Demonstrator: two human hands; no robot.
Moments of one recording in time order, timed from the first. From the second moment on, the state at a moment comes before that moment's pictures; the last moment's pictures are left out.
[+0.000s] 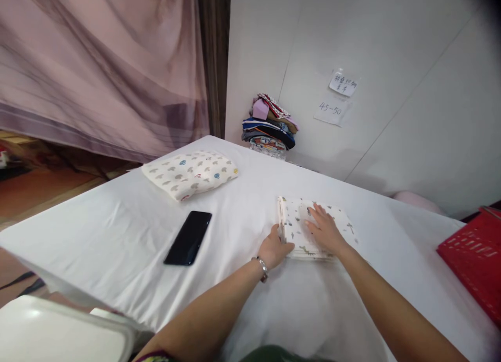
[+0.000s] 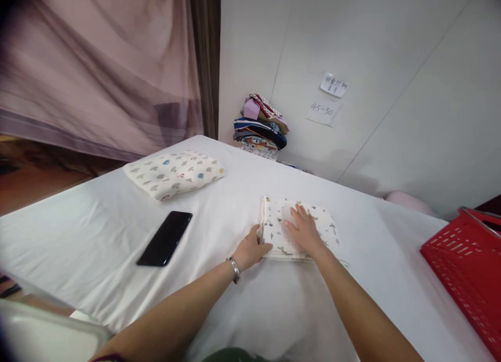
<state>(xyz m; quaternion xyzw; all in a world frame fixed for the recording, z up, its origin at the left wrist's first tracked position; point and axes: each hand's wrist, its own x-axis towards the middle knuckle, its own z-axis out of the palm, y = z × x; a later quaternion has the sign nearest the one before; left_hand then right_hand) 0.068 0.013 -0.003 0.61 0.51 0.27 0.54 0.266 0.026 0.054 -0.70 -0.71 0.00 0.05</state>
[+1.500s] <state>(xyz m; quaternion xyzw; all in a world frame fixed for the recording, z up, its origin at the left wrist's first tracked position) 0.060 0.017 -0.004 0.65 0.49 0.26 0.52 0.359 -0.101 0.019 -0.71 -0.65 -0.16 0.19</state>
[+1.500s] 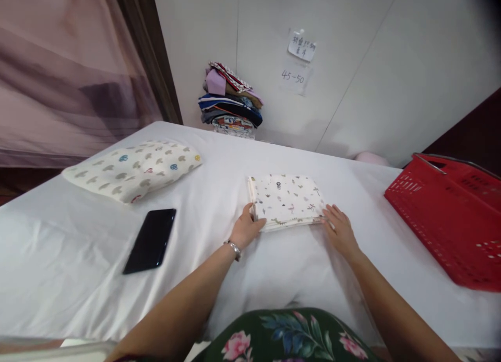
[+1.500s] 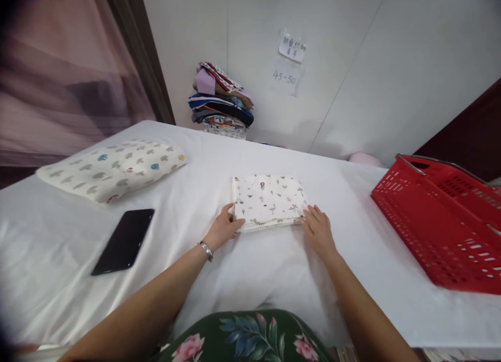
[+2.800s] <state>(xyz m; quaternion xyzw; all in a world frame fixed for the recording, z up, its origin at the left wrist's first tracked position) 0.060 0.005 0.007 0.88 0.28 0.37 0.11 0.289 -0.071 0.022 -0.62 -0.73 -0.07 0.28</state>
